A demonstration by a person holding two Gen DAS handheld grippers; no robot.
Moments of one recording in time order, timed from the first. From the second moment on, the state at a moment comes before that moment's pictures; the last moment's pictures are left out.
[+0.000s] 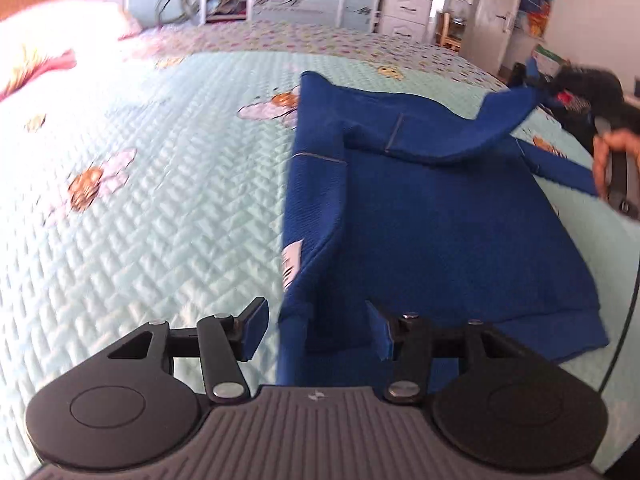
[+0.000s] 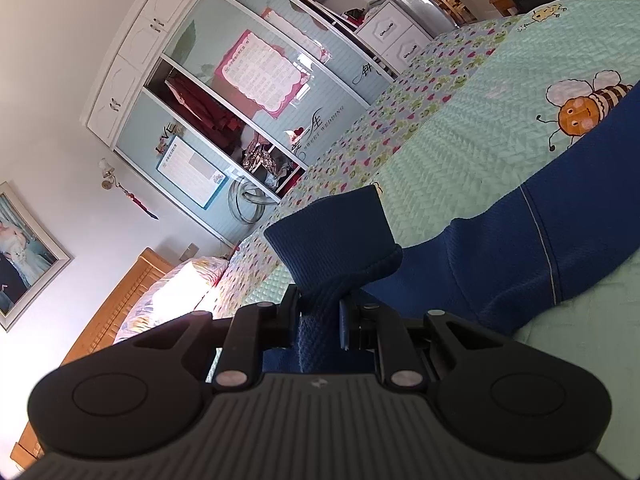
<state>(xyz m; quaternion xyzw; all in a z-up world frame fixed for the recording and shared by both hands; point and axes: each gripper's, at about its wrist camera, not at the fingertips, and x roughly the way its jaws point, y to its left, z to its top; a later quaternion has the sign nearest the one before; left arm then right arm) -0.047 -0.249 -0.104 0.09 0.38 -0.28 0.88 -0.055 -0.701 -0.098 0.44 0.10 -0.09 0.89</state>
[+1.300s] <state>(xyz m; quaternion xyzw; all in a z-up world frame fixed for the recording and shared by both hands) -0.054 -0.315 -0.121 0.18 0.36 -0.28 0.87 -0.013 -0.741 -0.078 0.39 0.15 -0.12 0.90</state>
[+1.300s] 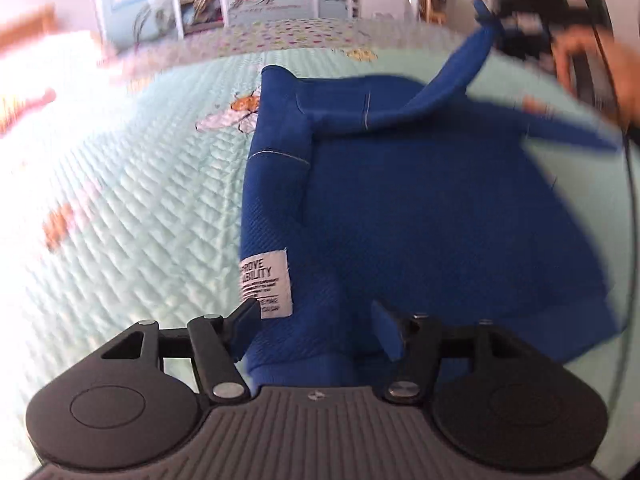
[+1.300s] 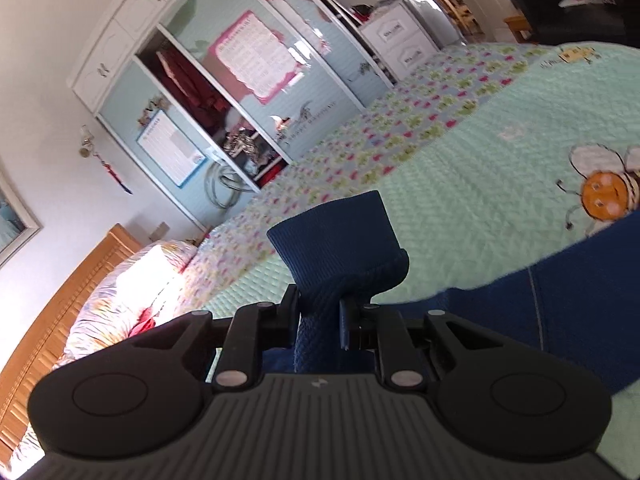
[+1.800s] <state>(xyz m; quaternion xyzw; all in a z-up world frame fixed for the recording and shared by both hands) -0.040 -0.298 -0.121 0.13 0.40 -0.30 0.86 -0.097 -0.765 -0.176 0.53 0.16 -0.19 0.81</state>
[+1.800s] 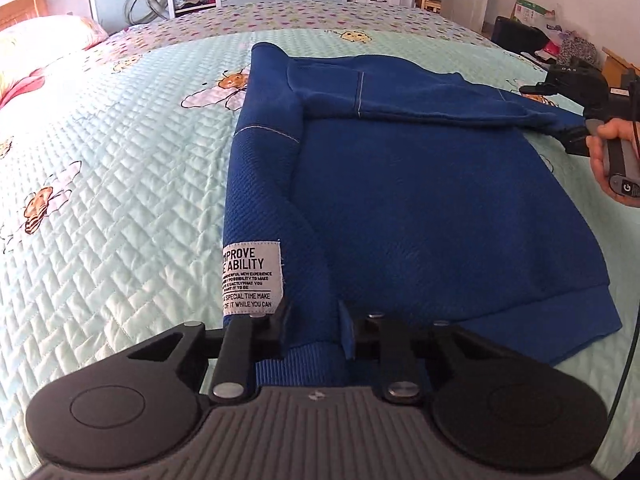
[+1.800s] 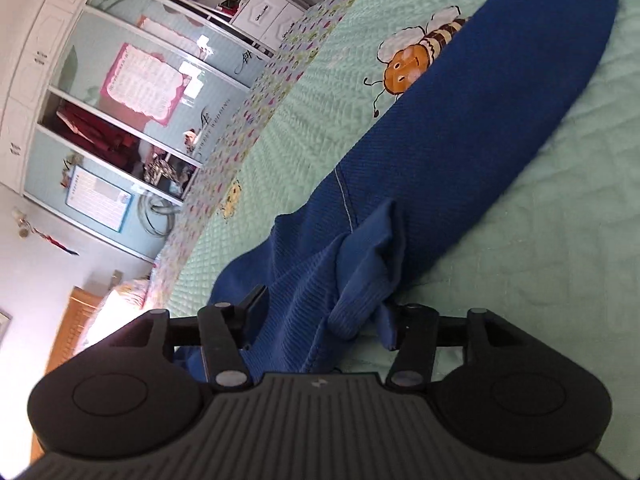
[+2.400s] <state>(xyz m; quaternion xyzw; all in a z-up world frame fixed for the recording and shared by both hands) -0.015 -0.297 -0.133 -0.02 0.50 -0.36 0.79 -0.095 -0.745 -0.120 0.39 0.14 -0.23 0.88</state>
